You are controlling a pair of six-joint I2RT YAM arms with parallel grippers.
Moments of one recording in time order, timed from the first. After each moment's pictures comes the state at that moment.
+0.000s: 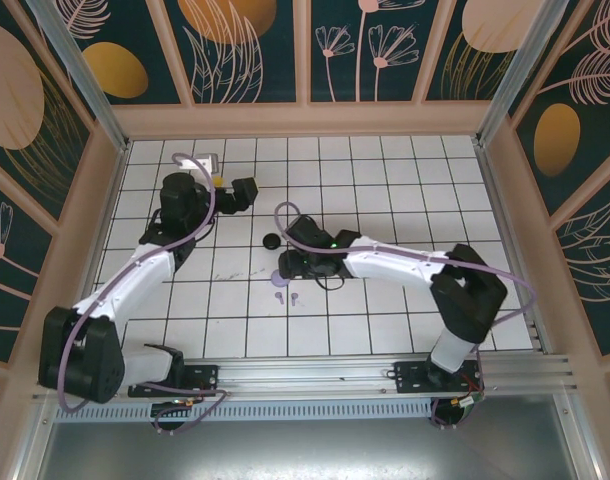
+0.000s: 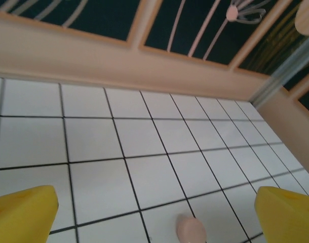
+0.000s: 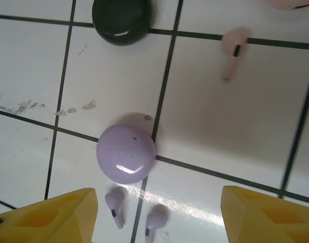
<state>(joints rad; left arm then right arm) -0.27 1.27 0.82 0.17 0.22 -0.40 0.98 1.71 1.16 -0.50 0.06 0.74</state>
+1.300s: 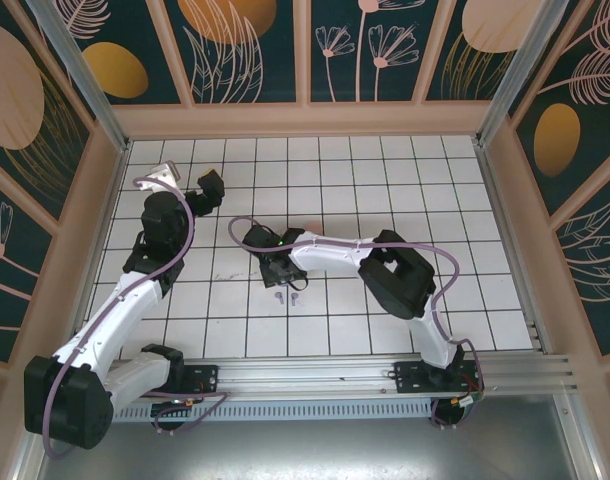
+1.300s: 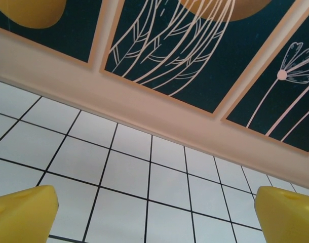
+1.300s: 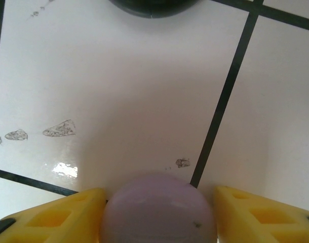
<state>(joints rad) -0.27 1.05 0.71 0.16 -0.22 -0.50 1.05 2.11 1.52 -0.72 0.17 0.68</state>
